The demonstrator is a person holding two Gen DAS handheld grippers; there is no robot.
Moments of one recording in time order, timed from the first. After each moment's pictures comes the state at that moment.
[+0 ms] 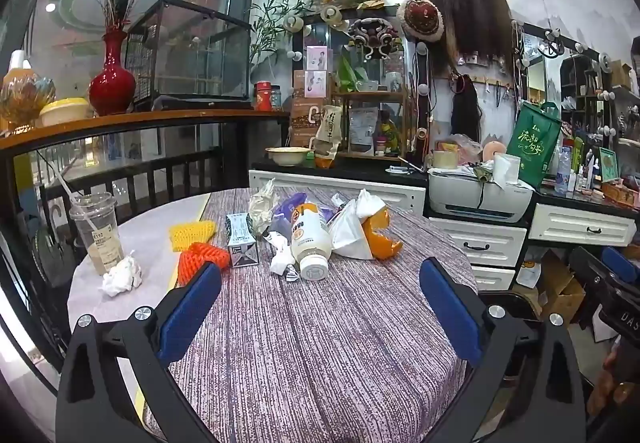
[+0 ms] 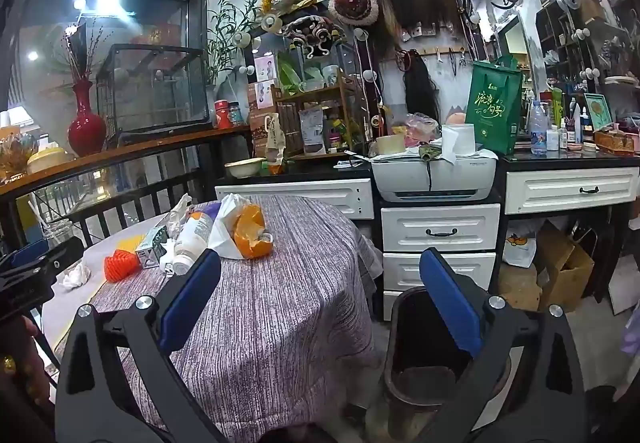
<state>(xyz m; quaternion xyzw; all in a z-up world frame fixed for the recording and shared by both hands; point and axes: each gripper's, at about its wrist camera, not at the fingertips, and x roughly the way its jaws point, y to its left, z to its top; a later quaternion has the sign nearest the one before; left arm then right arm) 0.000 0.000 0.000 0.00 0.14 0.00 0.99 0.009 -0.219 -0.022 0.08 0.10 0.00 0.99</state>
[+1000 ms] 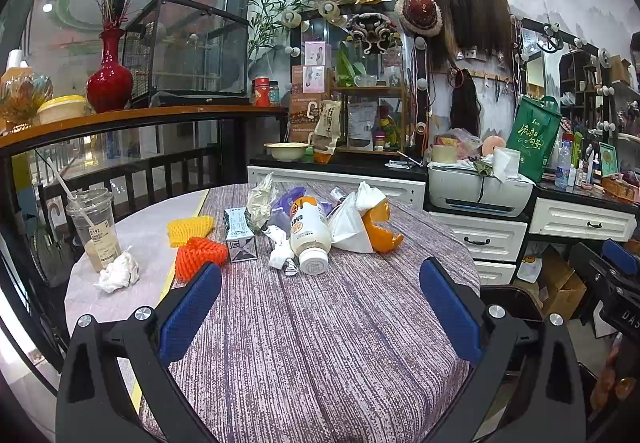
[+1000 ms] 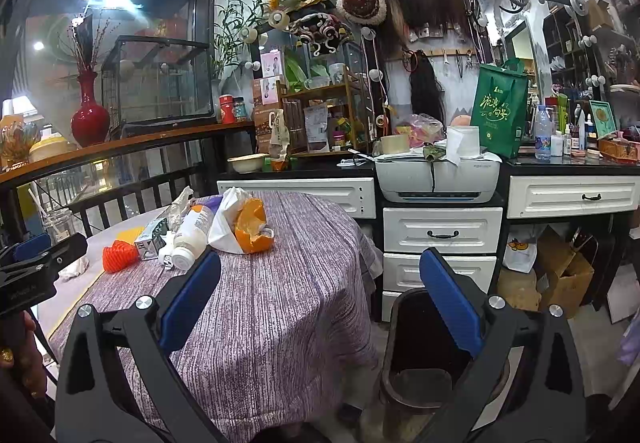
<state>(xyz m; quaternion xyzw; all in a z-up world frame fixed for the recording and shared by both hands) 0.001 0.002 -0.008 0.00 0.14 0.00 0.99 0.011 -0.217 -0.025 0.06 0.10 0.01 0.99</state>
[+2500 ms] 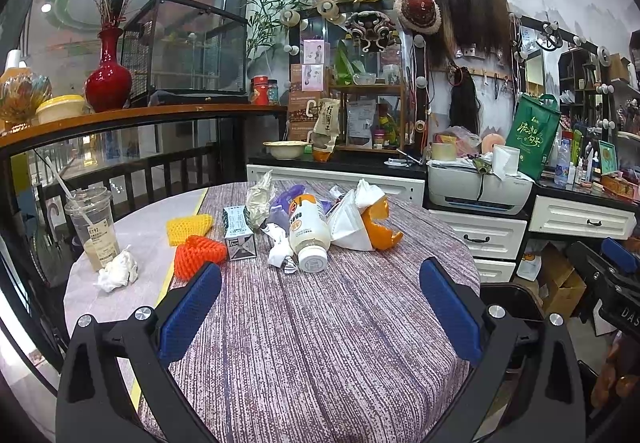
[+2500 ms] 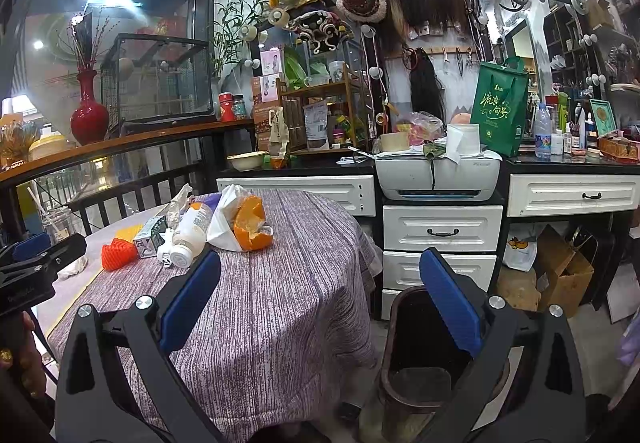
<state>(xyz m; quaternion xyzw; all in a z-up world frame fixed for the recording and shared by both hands) 0.004 -0.001 -0.015 0.00 0.14 0.00 0.99 0.013 -0.217 -0.028 0.06 0.10 0.01 0.99</state>
